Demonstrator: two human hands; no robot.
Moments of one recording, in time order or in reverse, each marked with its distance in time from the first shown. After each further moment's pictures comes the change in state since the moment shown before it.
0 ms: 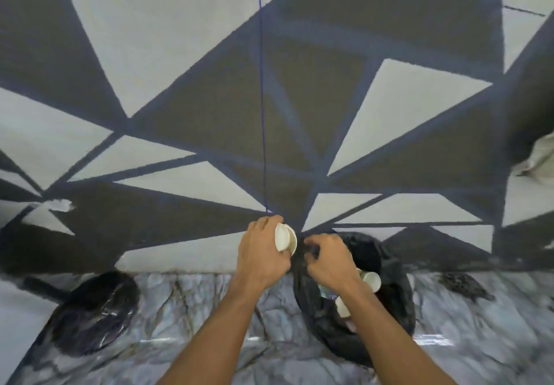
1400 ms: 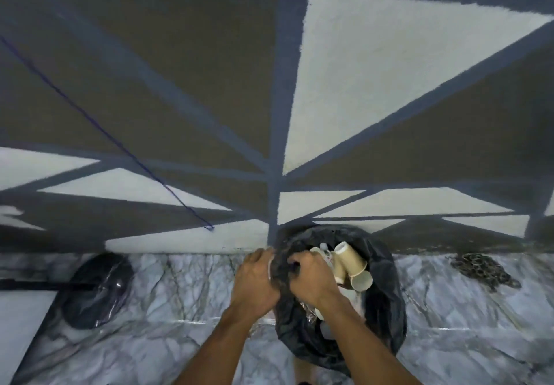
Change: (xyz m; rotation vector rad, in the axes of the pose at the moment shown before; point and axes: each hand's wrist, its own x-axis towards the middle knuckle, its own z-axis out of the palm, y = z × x) left_hand 0.094 0.040 0.218 0.044 -0.324 -0.231; right_hand 0.138 0.195 0.011 0.169 -0.302 0.101
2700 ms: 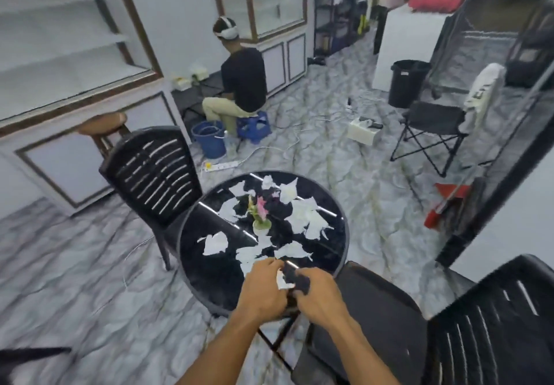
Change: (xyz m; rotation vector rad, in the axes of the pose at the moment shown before) left_hand -0.826 -0.304 -0.069 -0.270 1.205 -1.629; right_hand -0.598 -0.361 0.550 -0.586 -1.380 -1.486
